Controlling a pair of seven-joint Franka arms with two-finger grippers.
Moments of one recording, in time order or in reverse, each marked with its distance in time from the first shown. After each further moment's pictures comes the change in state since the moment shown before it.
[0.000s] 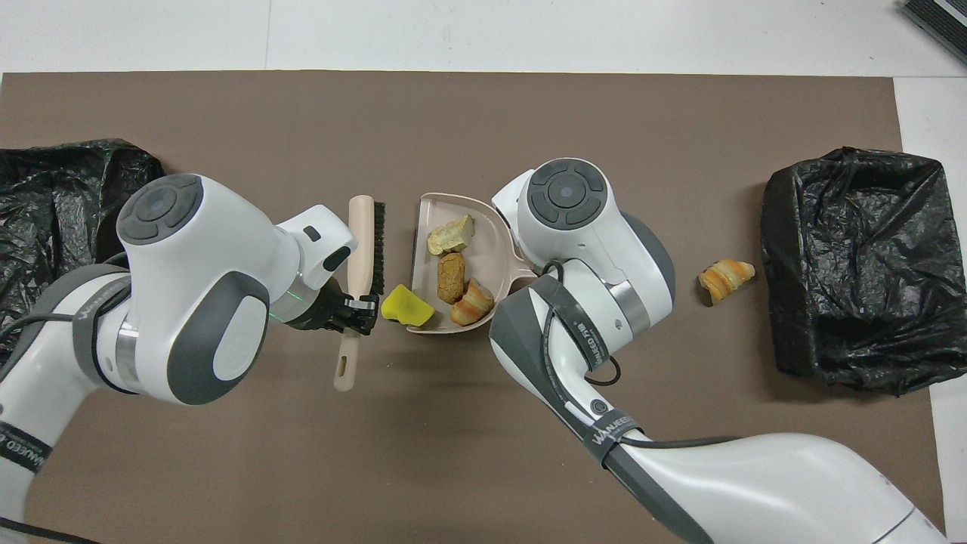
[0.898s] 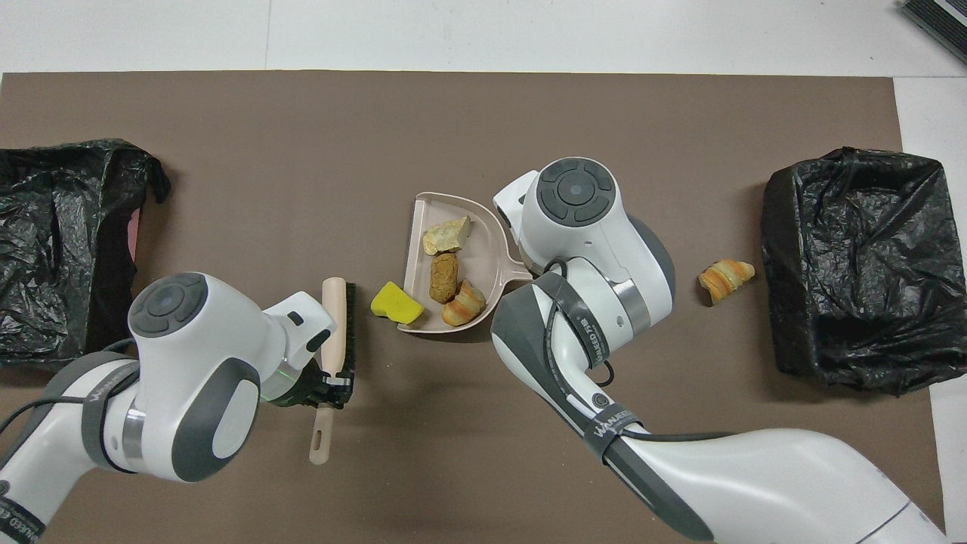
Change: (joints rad) left arm -0.011 -0.158 -0.017 -0.342 0.011 0.063 -0.005; right arm -0.003 0.005 0.002 -0.010 0.032 0.003 0.000
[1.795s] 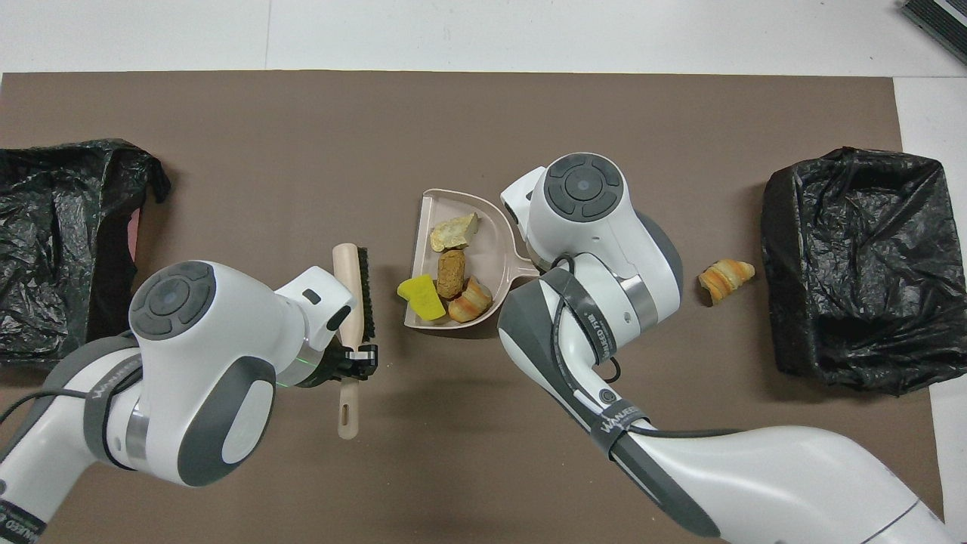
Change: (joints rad) left arm -0.045 -0.001 0.024 0.129 0.052 0.023 -0.149; right arm -0.016 -0.003 -0.002 0.002 -0.003 0.000 0.000
